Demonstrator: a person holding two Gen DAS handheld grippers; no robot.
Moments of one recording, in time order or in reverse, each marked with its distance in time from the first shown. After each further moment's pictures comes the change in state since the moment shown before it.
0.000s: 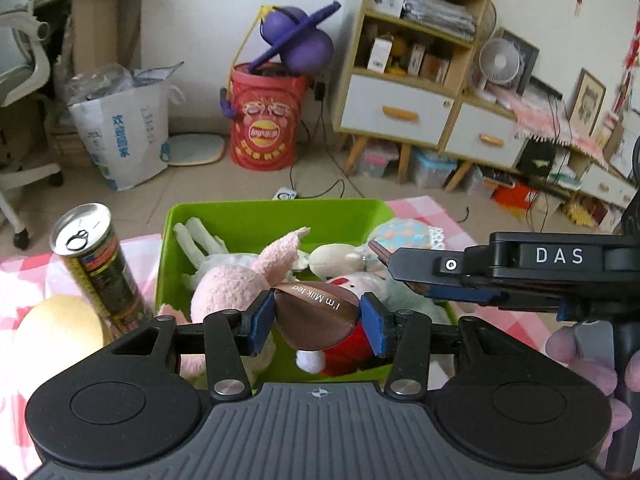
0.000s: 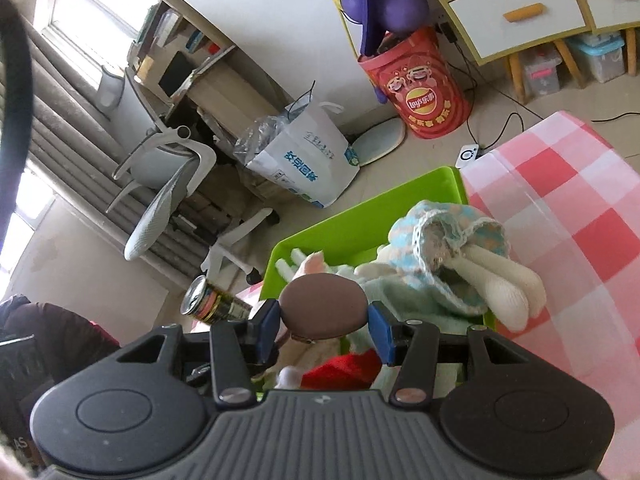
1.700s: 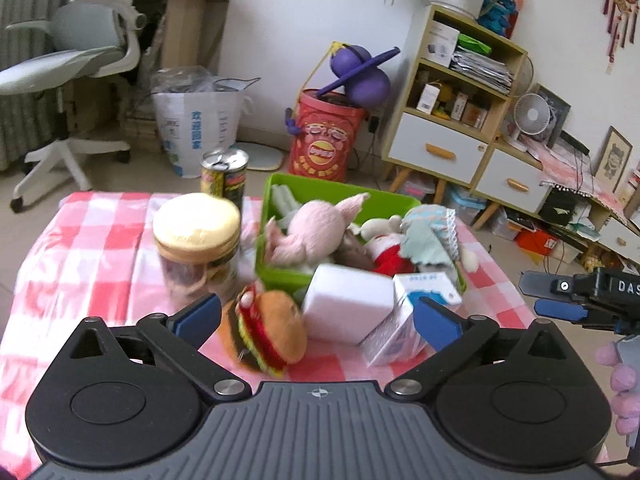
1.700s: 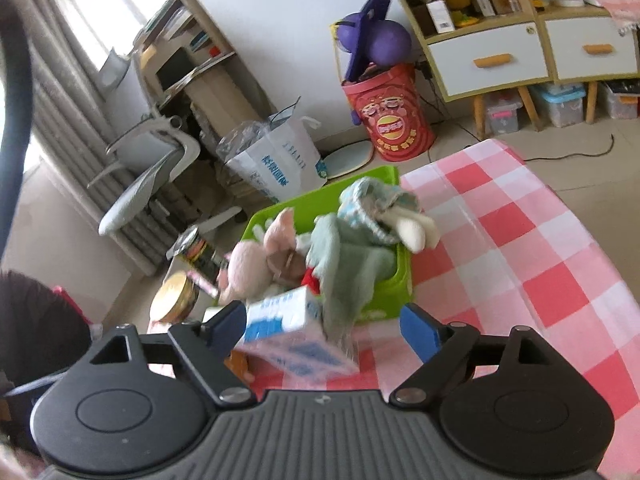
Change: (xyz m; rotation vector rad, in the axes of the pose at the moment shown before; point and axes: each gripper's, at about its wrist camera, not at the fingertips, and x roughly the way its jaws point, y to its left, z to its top) left arm -0.125 0.022 -0.090 -0.170 -0.119 0.106; right arm -0.113 0.017 -0.074 -0.139 -0.062 -0.134
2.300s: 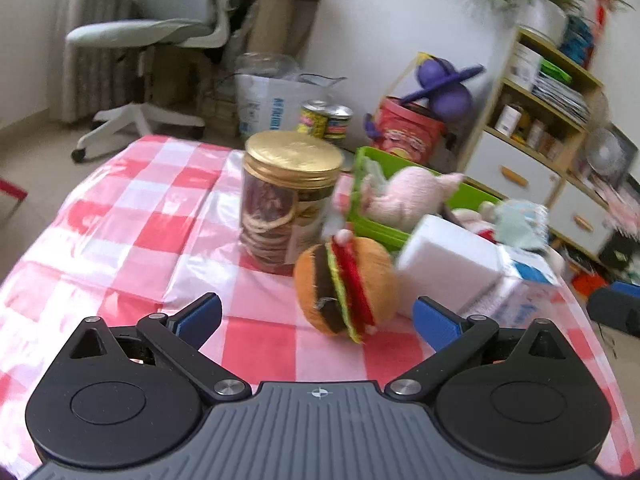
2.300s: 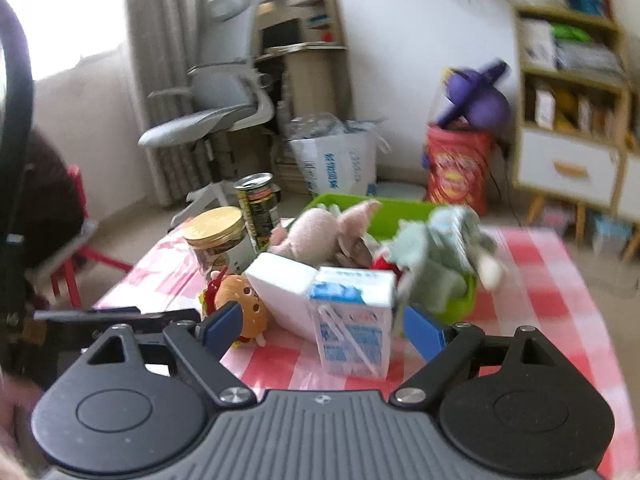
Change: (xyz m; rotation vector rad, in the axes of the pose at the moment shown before) left arm 0.030 0.041 -0.057 -0.191 -0.064 0.176; right arm 0.016 0.076 -0.049 -0.495 -0.068 0.001
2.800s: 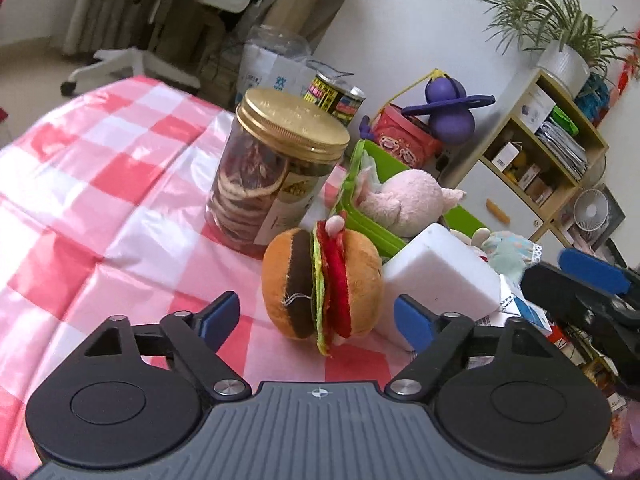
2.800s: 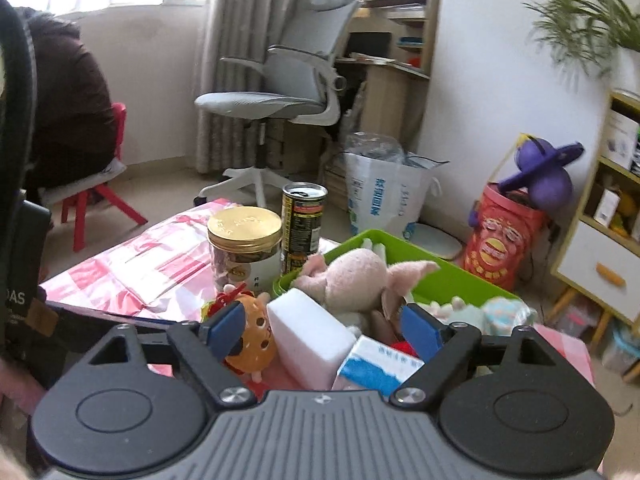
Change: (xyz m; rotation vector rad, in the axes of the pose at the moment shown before) left arm 0.034 0.007 -0.007 -0.209 0.031 -0.118; right arm 0.054 0.029 0.023 -0.306 -0.032 0.076
